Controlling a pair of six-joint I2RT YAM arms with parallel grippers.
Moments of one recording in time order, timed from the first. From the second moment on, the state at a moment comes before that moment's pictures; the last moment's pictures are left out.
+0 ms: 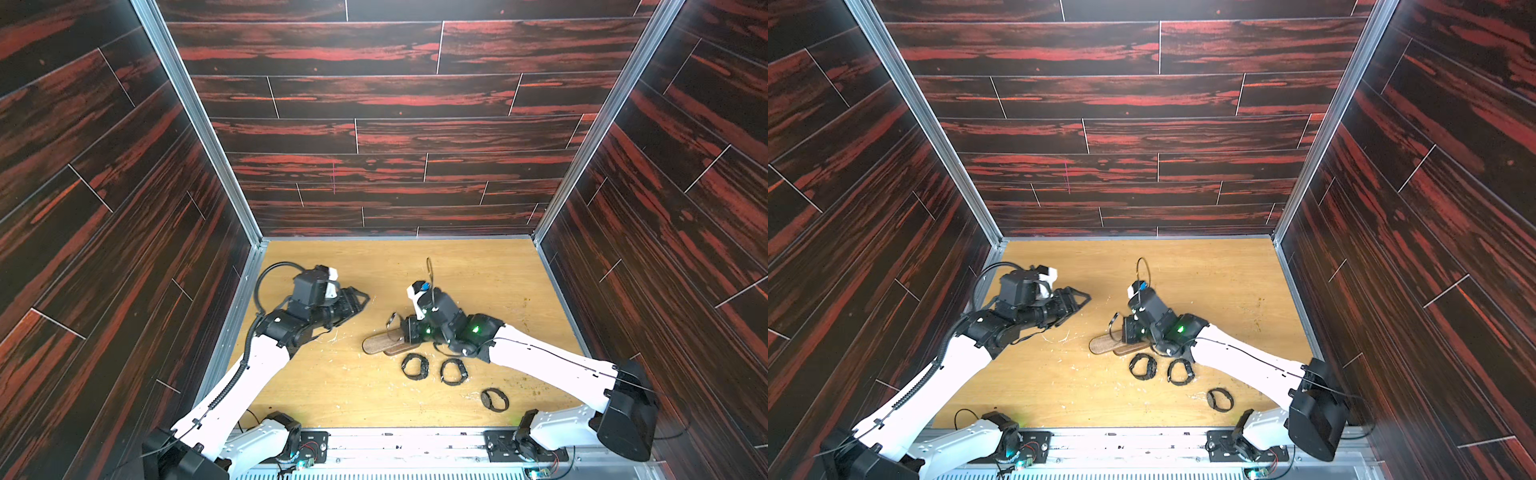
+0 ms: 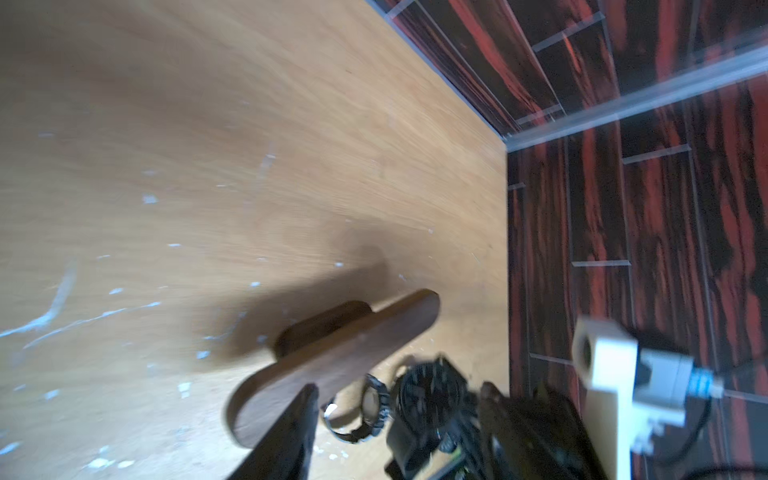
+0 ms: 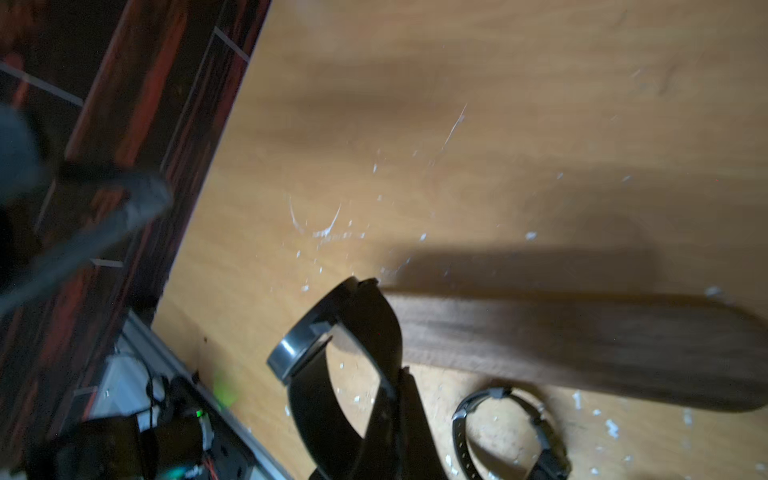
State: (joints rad) left arm -0.43 1.12 1.01 -0.51 0.33 -0.87; right arm 0.93 1.39 1.10 -0.44 0.03 0.65
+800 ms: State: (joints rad) left arm -0.66 1.38 1.23 -0.62 0.26 -0.73; right arm 0.84 1.42 1.31 -0.66 0.03 0.64
